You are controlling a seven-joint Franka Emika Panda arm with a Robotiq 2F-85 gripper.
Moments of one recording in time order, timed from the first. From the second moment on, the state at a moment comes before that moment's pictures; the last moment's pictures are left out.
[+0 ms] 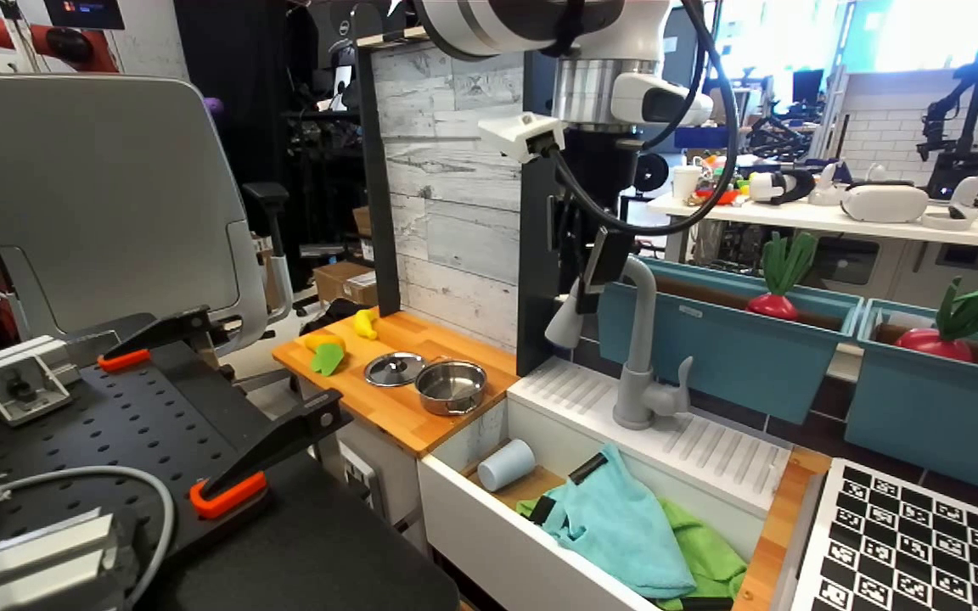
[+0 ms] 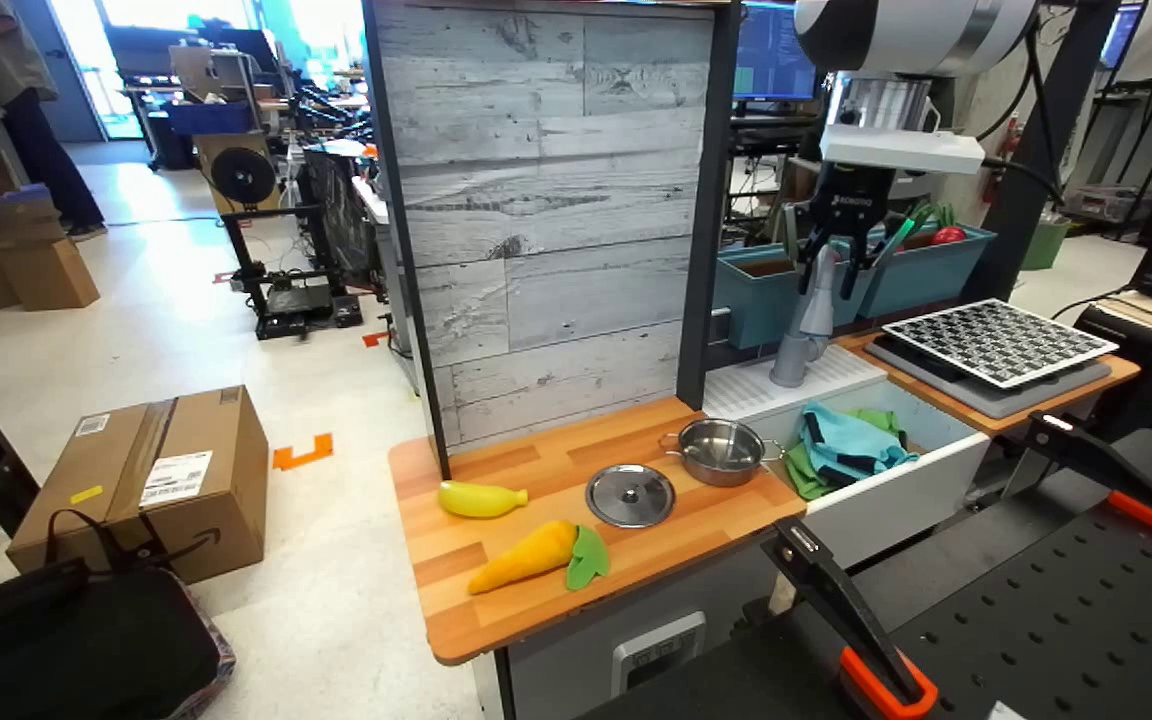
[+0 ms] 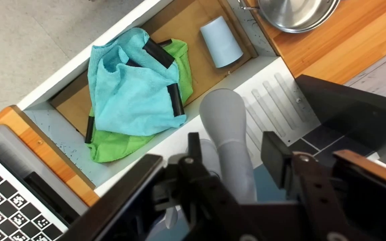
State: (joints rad) arm -0.17 0.72 -0.09 -1.75 0.17 2.42 0.21
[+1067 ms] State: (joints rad) arm -0.18 0.74 -0.08 -1.70 0.17 2.38 0.21
